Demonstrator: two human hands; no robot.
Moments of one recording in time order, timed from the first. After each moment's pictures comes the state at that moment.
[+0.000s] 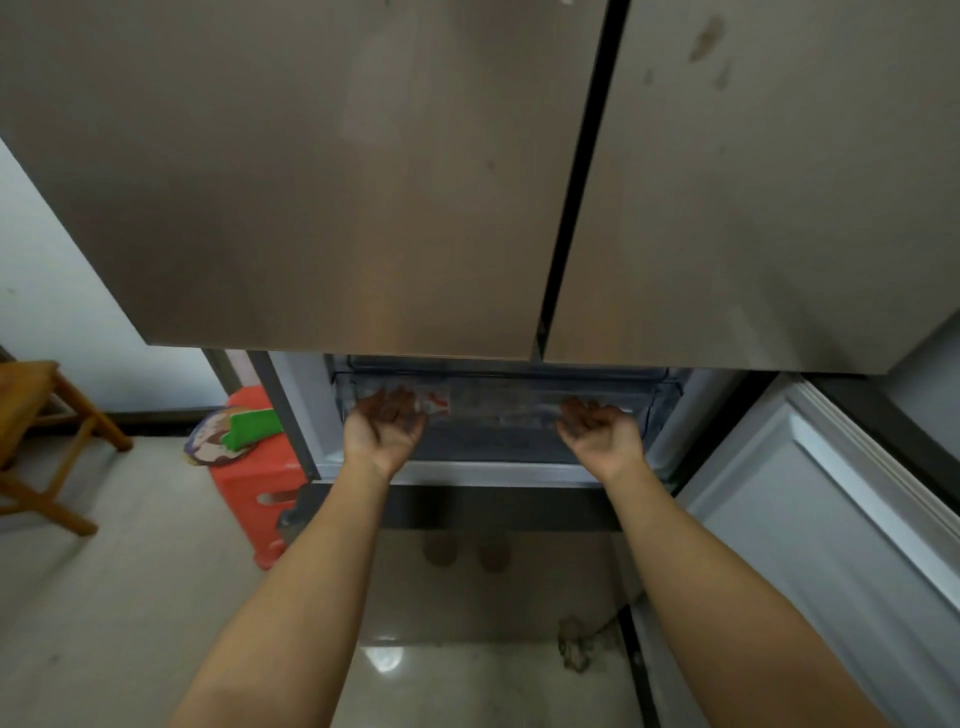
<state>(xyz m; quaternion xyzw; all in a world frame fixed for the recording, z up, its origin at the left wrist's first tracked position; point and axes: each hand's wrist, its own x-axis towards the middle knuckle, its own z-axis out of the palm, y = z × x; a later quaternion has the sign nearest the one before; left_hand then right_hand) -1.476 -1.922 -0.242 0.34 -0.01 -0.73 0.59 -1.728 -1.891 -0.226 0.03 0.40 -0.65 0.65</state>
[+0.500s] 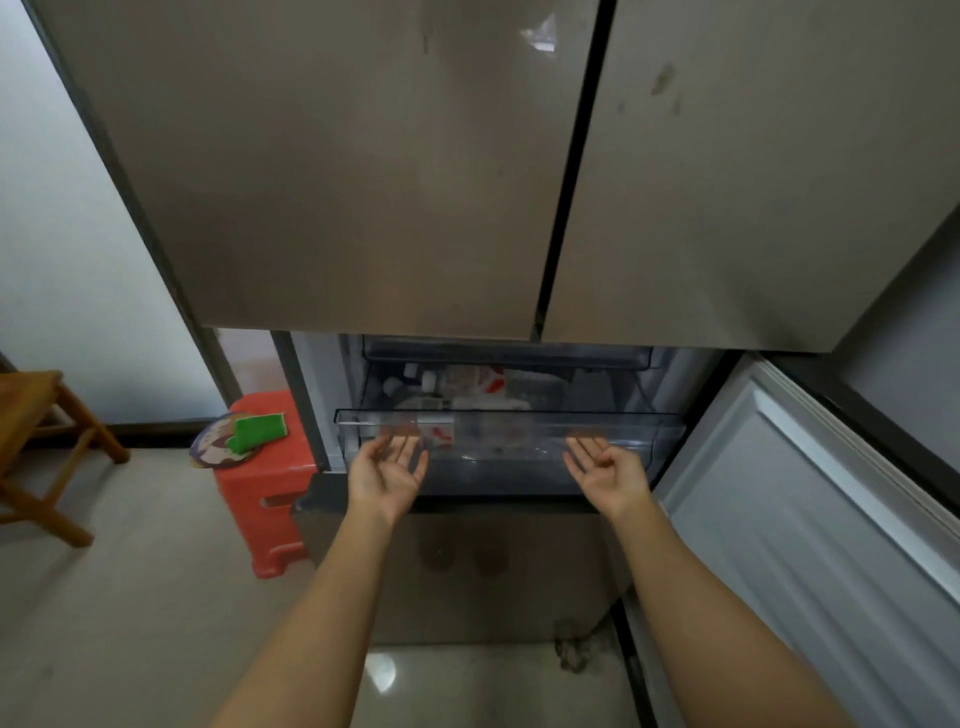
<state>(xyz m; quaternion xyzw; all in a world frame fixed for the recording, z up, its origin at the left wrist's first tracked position) -1.472 -1.842 -0.249 0.34 0.00 -0.73 0.60 -1.726 -1.821 -0.242 0.04 0.43 -0.66 0.61</state>
